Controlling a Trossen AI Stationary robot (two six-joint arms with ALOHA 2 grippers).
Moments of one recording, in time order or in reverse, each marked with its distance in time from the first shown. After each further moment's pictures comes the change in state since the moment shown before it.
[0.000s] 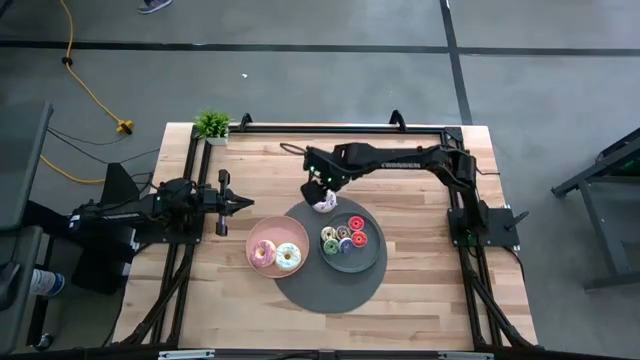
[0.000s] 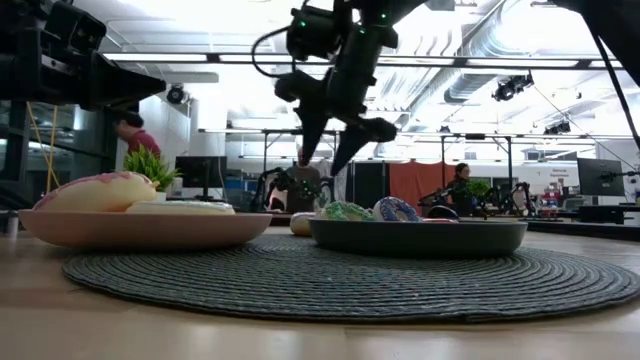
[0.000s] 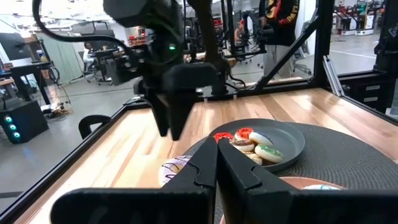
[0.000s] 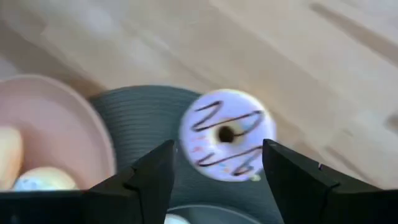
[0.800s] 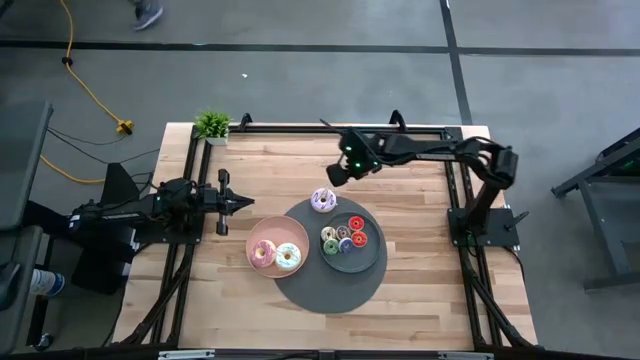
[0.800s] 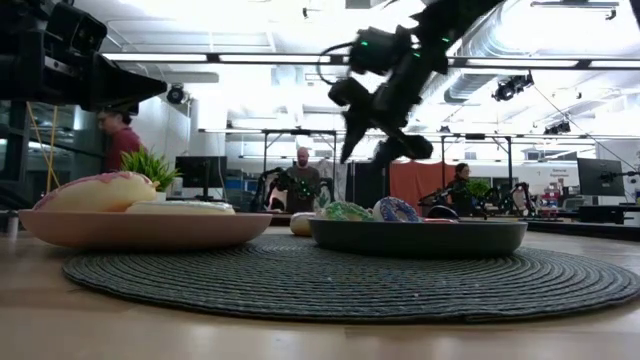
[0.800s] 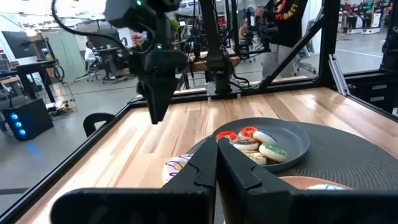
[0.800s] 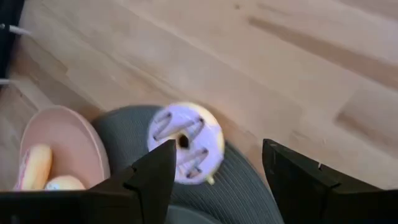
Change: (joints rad) left arm 0.000 0.000 0.000 -0.001 -0.018 0.000; right arm -0.181 -0.290 -0.467 0.354 -0.141 -0.003
